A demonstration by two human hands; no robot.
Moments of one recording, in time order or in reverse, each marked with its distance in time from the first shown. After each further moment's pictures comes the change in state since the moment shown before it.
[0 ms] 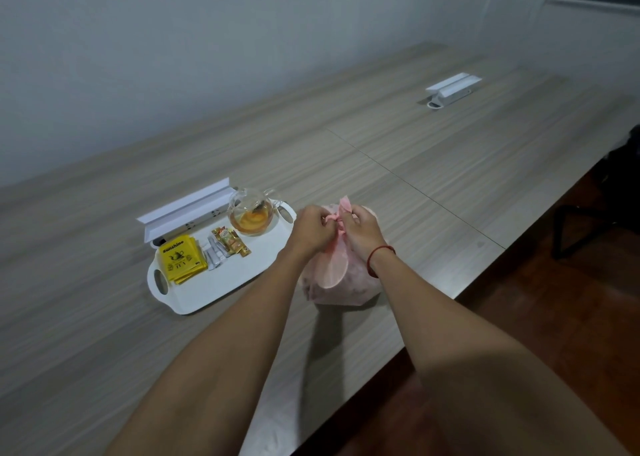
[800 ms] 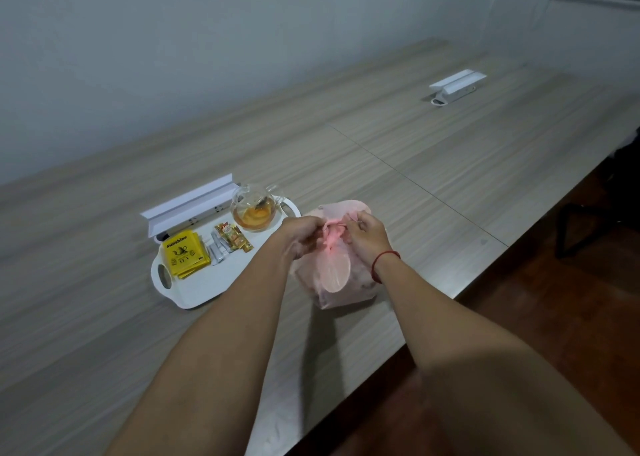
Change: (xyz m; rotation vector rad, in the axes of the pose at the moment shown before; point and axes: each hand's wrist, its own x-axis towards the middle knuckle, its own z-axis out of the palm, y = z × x) left_hand 0.004 -0.013 -0.009 -0.795 -0.153 -0.747; right_hand -0.007 0.015 -0.005 -0.057 0.061 0.048
